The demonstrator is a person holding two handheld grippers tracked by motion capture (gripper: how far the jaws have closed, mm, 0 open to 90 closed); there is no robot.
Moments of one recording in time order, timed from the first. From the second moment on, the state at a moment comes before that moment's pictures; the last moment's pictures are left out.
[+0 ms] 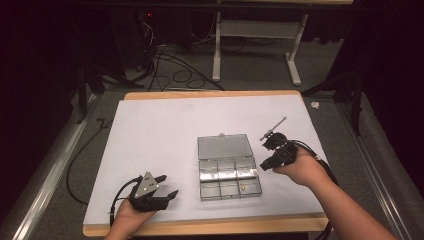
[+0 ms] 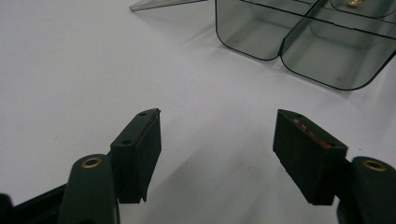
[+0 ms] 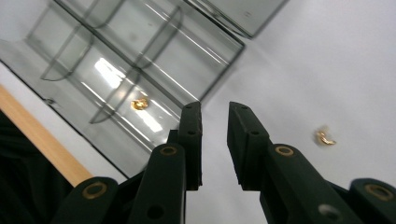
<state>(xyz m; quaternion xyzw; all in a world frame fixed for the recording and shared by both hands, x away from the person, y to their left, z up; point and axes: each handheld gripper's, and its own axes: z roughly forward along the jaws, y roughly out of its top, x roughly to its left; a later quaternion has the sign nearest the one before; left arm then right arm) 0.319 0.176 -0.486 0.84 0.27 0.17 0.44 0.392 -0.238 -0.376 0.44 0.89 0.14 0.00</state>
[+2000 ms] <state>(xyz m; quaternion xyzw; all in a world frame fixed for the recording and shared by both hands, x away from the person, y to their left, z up) 0.319 0.175 -0.486 0.84 0.27 0.17 0.44 0.443 -0.291 -0.438 0.51 0.86 0.05 0.00</state>
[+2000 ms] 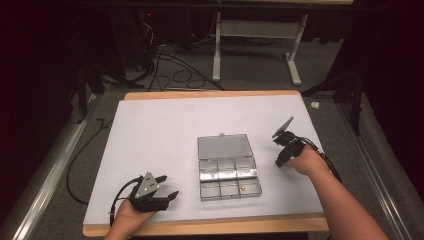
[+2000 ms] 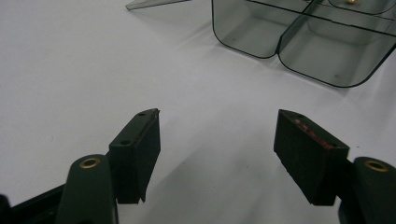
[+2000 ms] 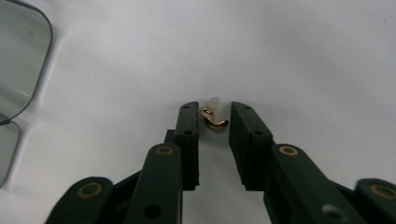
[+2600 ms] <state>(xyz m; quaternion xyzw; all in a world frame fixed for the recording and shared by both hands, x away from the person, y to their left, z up) 0.318 0.175 -0.486 0.84 0.27 0.17 0.43 0.441 -0.291 -0.440 0.50 0.86 0.05 0.01</state>
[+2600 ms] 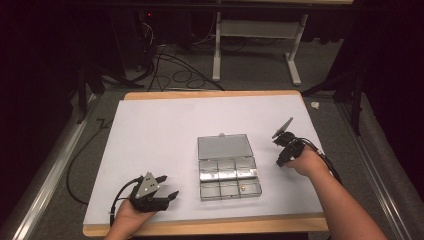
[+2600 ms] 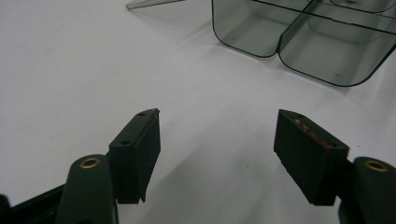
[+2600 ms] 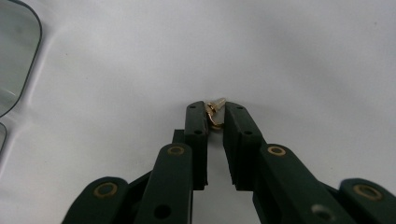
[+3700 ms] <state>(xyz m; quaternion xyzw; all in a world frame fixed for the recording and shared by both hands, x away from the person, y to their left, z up) 0.318 0.176 -0.486 0.84 0.27 0.17 0.44 0.395 -0.285 -0.401 0.48 0.87 0.09 0.01</state>
